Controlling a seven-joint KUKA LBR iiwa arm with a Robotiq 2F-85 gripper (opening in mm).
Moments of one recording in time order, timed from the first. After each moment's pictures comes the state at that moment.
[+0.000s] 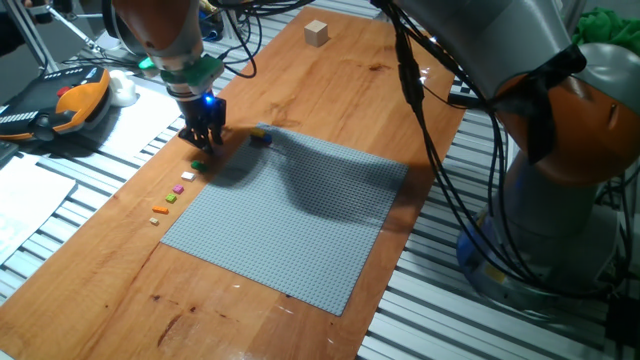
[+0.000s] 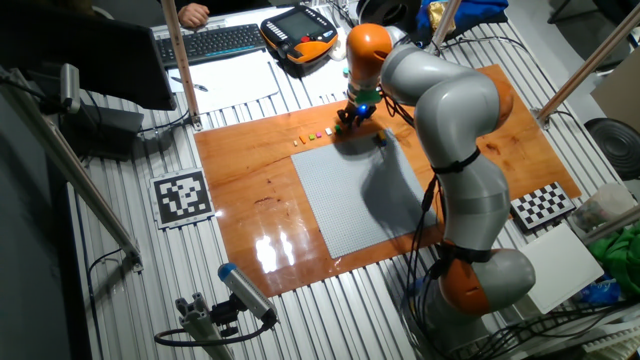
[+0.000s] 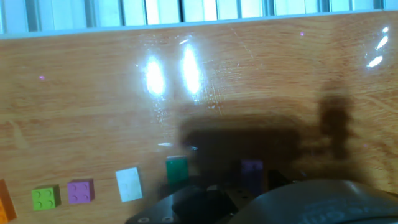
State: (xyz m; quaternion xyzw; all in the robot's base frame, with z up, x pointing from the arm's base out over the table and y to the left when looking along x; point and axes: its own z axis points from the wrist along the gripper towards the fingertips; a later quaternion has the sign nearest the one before) arm 0.668 0.011 0.032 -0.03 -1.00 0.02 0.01
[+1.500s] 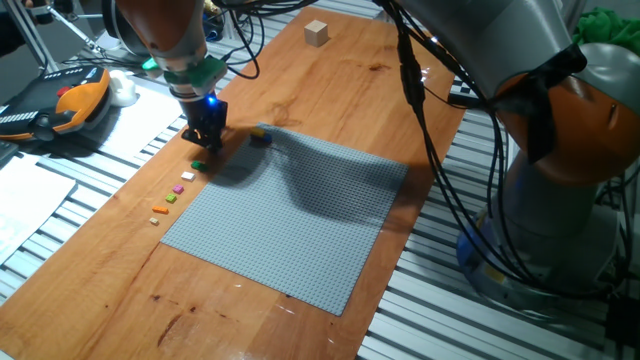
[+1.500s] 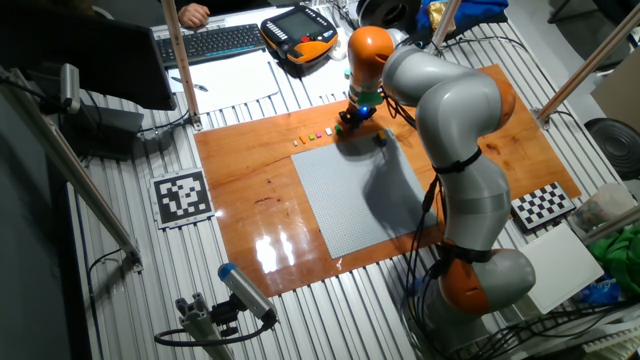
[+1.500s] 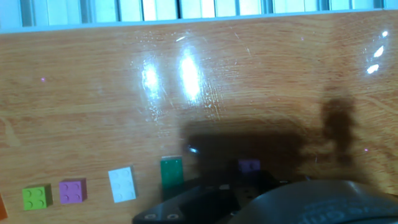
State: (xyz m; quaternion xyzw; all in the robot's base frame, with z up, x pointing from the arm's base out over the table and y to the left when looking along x) arm 0.667 0.010 0.031 -0.02 -1.00 0.02 0.00
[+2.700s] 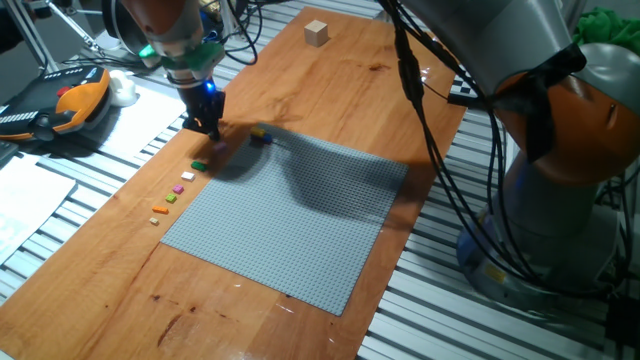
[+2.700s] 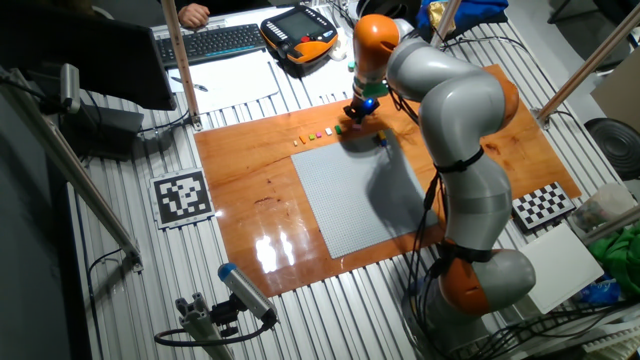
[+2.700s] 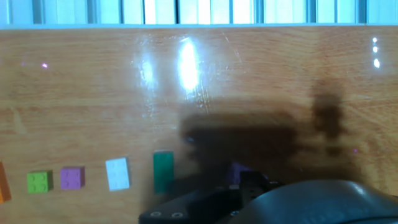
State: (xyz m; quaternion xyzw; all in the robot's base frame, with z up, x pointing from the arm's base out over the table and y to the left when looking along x) arm 0.672 0.000 0.050 0.00 -1.00 0.02 0.01
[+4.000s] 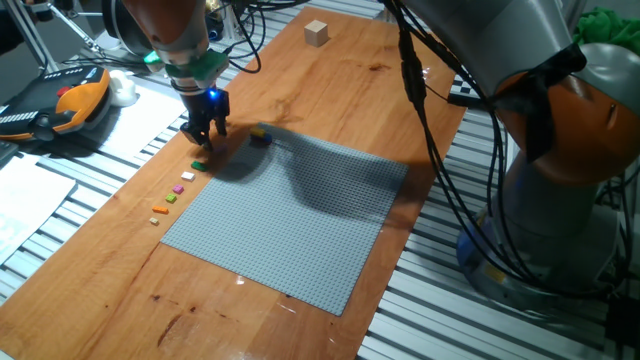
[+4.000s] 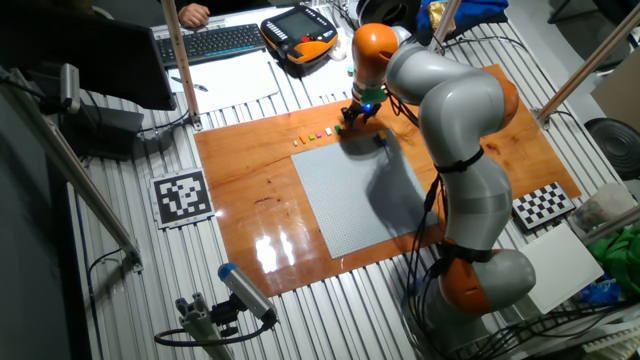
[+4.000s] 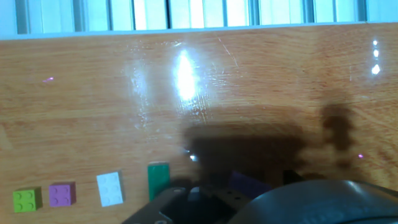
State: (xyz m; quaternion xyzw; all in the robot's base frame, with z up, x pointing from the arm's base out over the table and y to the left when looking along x) arm 0.674 0.000 0.036 -0.01 -1.00 0.02 0.00
